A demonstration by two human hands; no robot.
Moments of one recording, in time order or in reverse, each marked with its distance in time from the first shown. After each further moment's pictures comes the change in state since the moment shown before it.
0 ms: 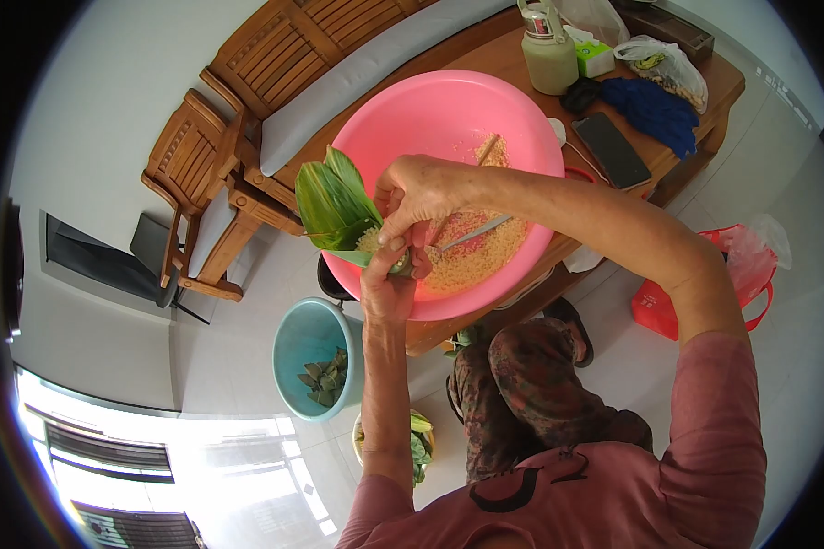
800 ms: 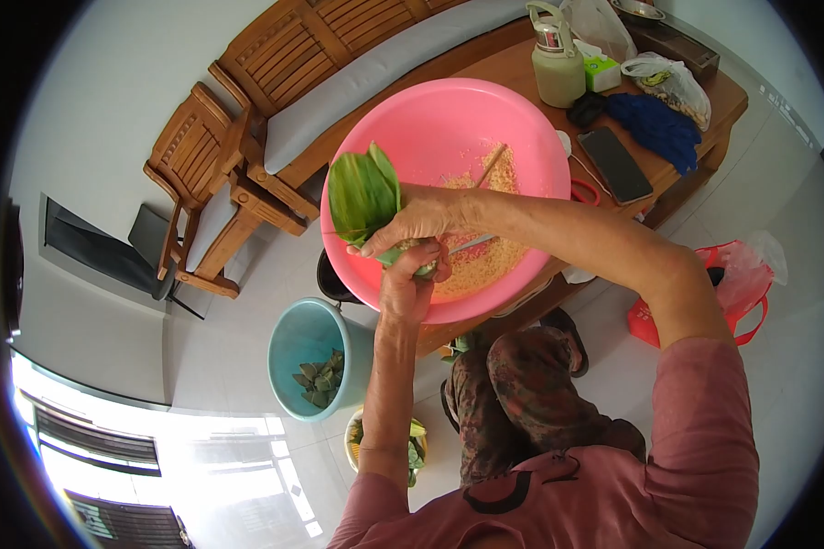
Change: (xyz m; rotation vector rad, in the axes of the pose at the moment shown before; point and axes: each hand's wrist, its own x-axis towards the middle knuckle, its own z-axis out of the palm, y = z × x) left_hand 0.002 -0.009 0.013 0.111 0.039 -0.053; right_hand 0.019 0.011 0.024 0.227 -0.038 -0.144
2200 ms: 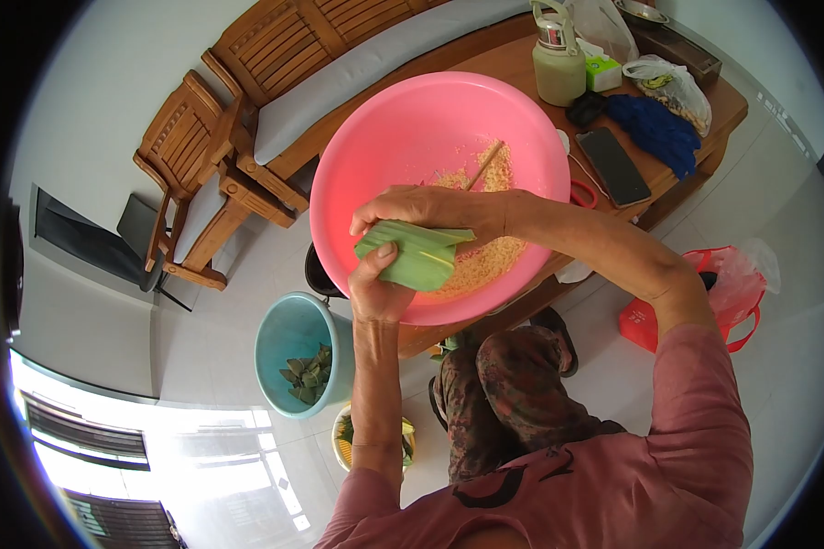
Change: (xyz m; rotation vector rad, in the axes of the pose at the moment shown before) left_hand -0.006 0.016 -0.009 -0.194 -0.132 -0.012; right_hand -0.020 0.008 -0.018 -0.621 -0.150 -0.486
